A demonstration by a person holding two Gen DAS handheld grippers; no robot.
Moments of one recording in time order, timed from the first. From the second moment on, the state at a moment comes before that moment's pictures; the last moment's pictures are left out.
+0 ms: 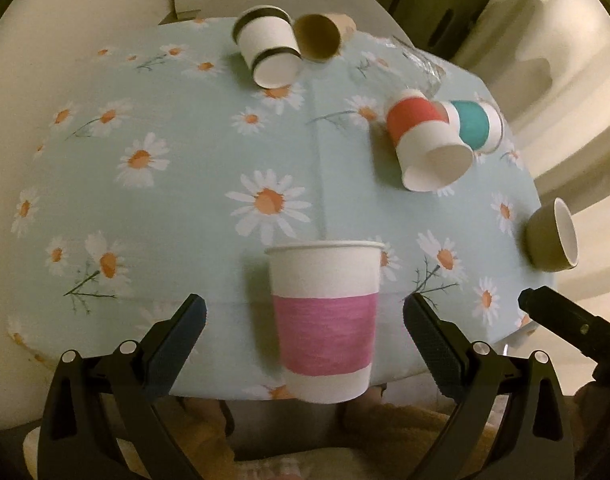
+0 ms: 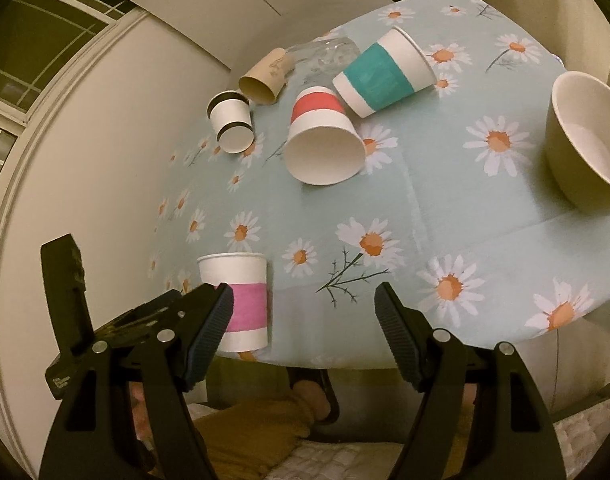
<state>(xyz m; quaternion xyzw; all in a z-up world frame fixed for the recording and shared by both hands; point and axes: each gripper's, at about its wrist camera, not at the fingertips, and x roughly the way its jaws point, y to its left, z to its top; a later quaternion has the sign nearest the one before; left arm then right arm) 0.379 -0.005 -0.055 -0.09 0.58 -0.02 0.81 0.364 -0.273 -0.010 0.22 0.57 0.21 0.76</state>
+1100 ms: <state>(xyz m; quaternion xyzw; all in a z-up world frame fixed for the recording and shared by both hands) 0.408 -0.019 -0.091 -0.07 0.61 0.00 0.79 0.367 -0.269 -0.012 0.20 0.57 0.22 0.76</state>
